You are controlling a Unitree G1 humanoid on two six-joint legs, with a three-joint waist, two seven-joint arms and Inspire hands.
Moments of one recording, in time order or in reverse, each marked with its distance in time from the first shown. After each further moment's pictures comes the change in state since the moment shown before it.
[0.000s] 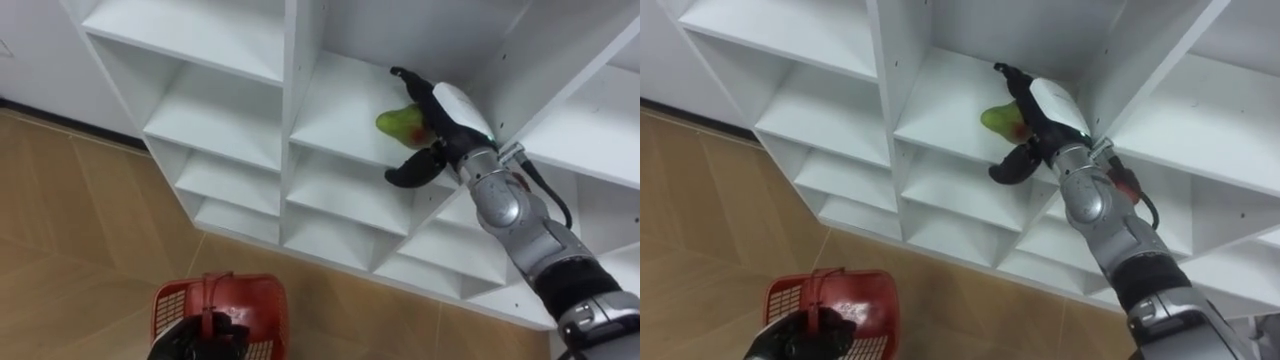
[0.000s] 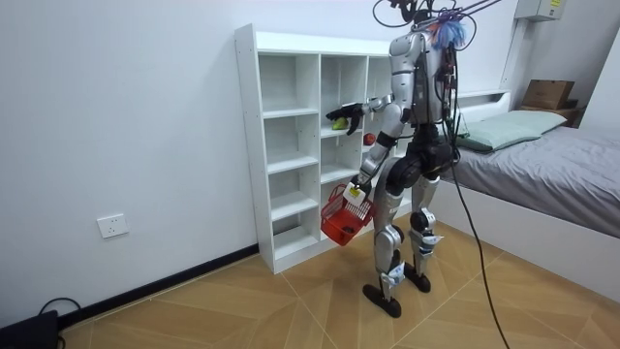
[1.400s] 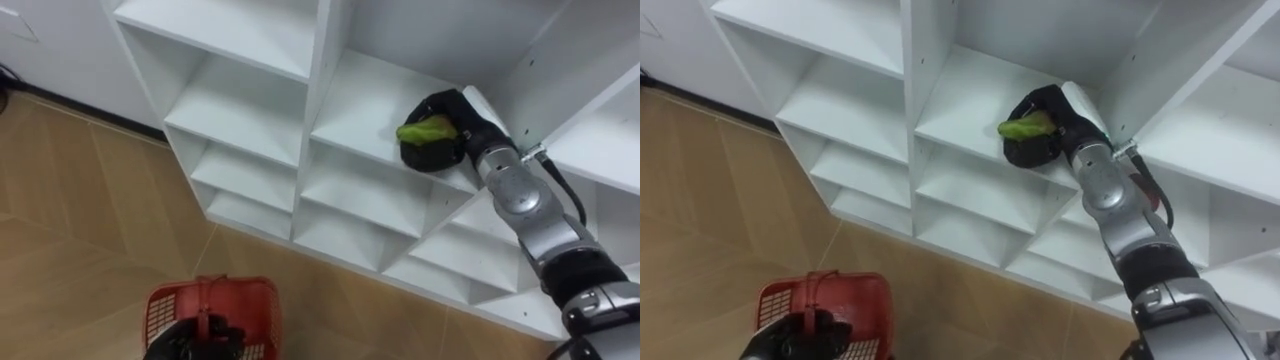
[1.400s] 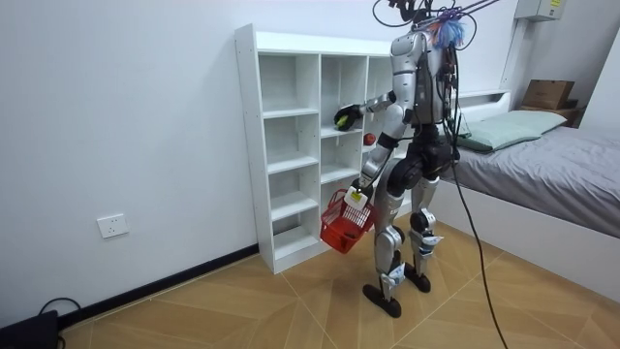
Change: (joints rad) left arm -0.013 0.011 -0.010 0.001 -0.002 0.035 0.030; right arm -0.034 -0.001 -0.072 0.077 0.188 0.073 0.109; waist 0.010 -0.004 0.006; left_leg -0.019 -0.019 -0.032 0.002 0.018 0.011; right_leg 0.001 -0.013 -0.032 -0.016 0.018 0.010
